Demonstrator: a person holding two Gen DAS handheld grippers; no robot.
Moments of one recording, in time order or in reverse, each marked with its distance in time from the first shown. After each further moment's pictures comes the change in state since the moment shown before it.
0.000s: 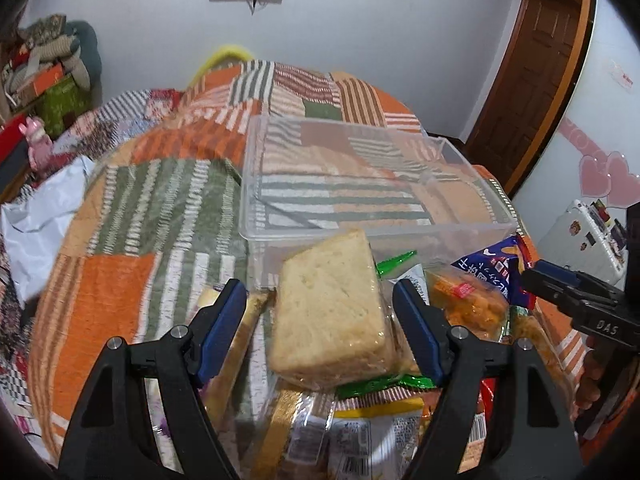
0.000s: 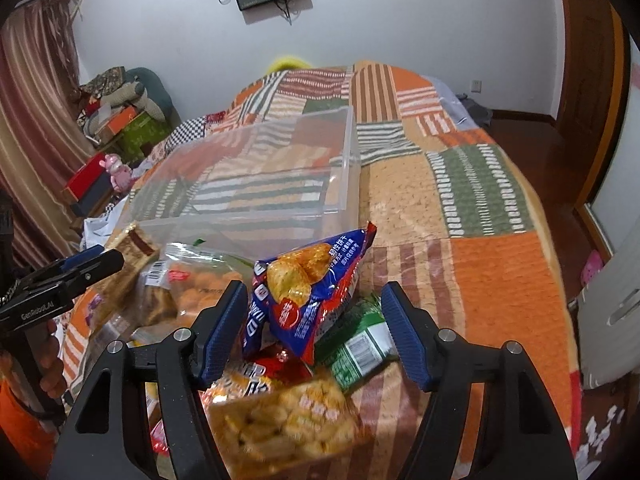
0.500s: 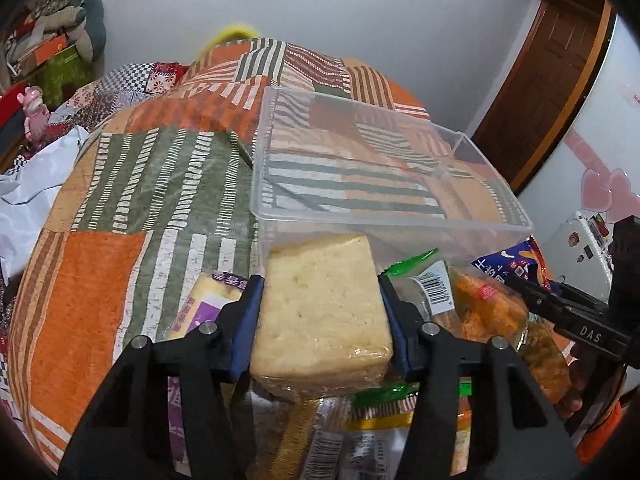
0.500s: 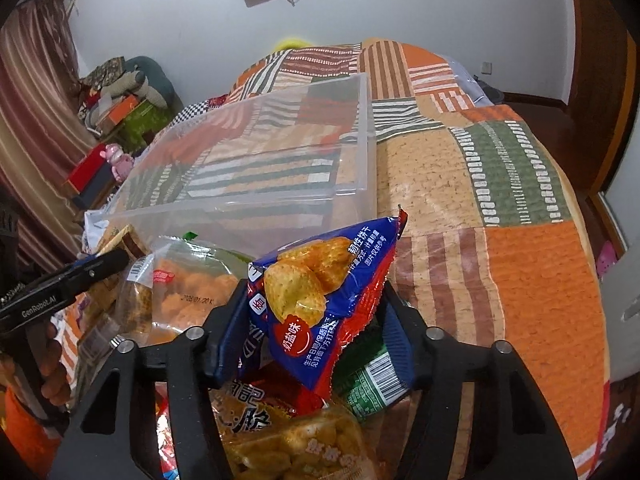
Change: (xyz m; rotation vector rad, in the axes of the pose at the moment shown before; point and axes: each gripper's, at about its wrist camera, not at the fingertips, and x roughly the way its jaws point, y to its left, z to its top) left arm 0.020 0.019 -0.002 -0.064 0.035 -0.013; right arm 0.020 -0.005 0.000 0.027 0.047 0.038
